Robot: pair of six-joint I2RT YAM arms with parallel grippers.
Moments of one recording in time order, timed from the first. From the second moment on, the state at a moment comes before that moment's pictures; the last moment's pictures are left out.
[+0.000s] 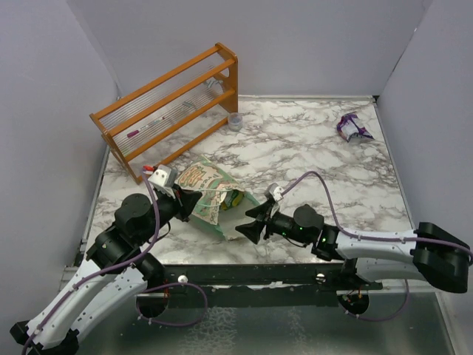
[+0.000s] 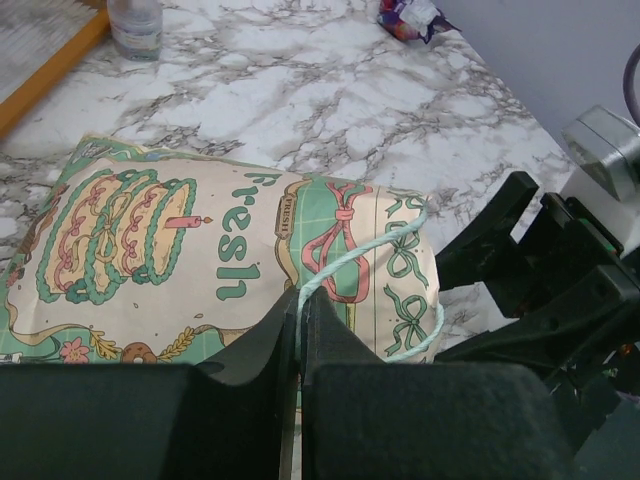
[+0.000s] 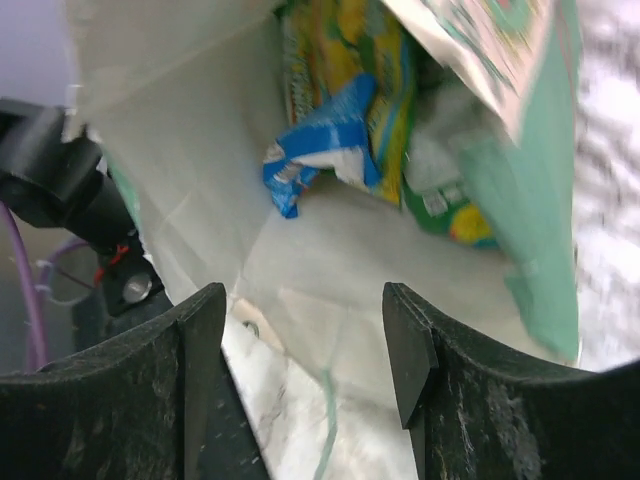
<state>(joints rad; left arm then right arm) -0.71 0.42 0.67 -0.44 -0.05 -0.35 1.09 1.09 0.33 0.61 -0.02 0.39</state>
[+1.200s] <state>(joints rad) -0.71 0.44 0.67 -0.45 -0.07 -0.35 1.15 1.95 0.51 1.50 0.12 -0.14</state>
